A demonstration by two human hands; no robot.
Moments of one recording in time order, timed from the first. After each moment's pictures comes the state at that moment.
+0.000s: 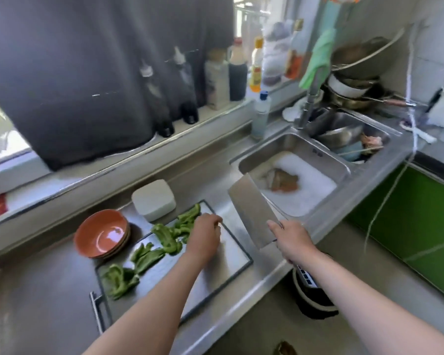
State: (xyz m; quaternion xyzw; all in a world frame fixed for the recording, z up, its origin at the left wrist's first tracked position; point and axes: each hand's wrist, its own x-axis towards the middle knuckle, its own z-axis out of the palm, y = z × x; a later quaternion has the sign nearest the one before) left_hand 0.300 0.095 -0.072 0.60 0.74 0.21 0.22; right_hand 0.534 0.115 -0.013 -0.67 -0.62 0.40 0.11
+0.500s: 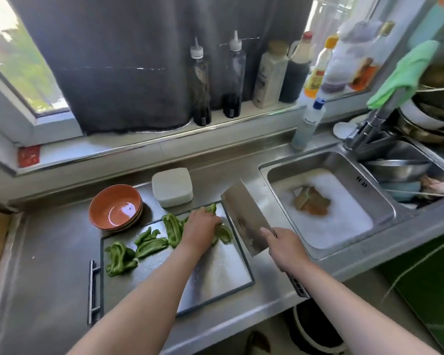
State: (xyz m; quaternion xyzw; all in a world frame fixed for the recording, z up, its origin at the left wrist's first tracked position) left_hand 0.266 0.114 -0.085 0.63 0.76 0.10 0.09; right_hand 0.494 0.178 -0.036 -0.58 -0.70 0.41 0.05
